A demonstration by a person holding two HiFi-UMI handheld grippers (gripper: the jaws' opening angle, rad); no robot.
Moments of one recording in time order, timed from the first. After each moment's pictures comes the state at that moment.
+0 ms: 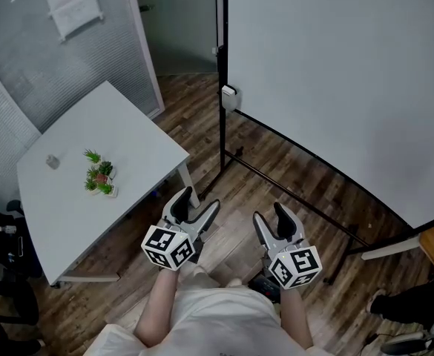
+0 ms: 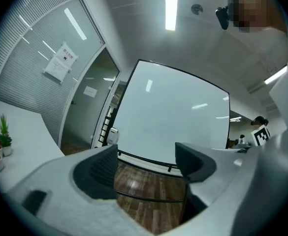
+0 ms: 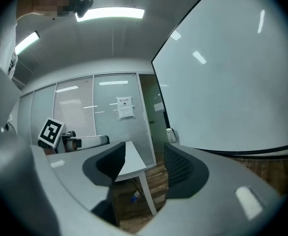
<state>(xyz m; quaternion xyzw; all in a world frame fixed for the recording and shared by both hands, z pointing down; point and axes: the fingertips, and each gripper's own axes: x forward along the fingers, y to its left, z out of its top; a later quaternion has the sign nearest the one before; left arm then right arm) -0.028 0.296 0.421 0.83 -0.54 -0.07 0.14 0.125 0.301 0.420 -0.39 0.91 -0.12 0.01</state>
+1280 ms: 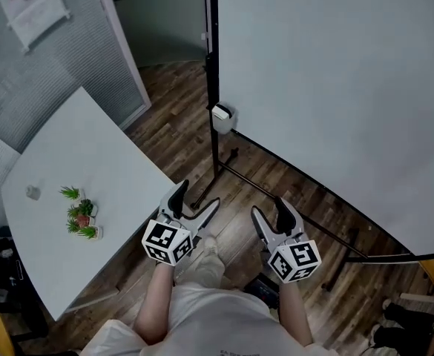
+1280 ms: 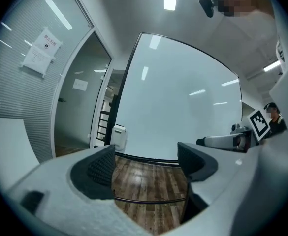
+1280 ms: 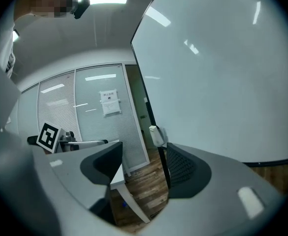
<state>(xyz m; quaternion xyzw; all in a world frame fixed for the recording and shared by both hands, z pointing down) -0.065 0.068 0.462 0.85 -0.51 0.01 0.13 0.088 0.076 0.455 -0.42 0.89 -0.16 -0.01</state>
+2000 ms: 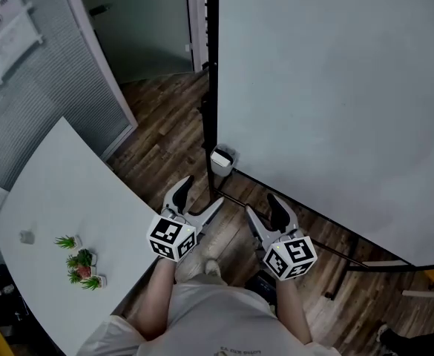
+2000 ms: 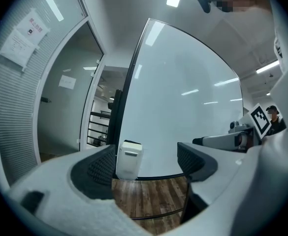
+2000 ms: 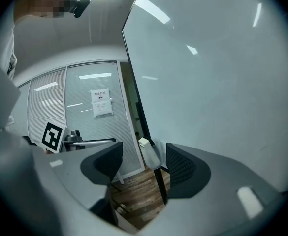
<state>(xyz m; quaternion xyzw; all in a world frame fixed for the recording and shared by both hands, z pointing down) -0.094 -0.098 0.454 0.88 -0.46 0.02 0.11 0.025 -0.071 0.446 -0.44 0.88 -0.16 0.00</state>
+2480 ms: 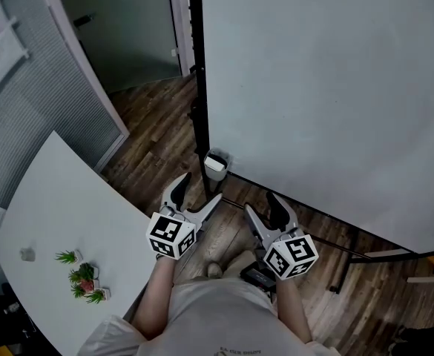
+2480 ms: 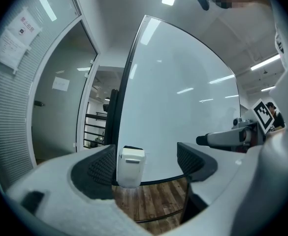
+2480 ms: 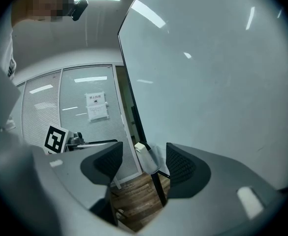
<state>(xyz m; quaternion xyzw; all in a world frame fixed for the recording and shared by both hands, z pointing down) -0.088 -0.121 0.448 0.89 -0.44 0.03 0.09 0.032 -0.080 0.438 -0.46 0.87 -0.16 0.02</state>
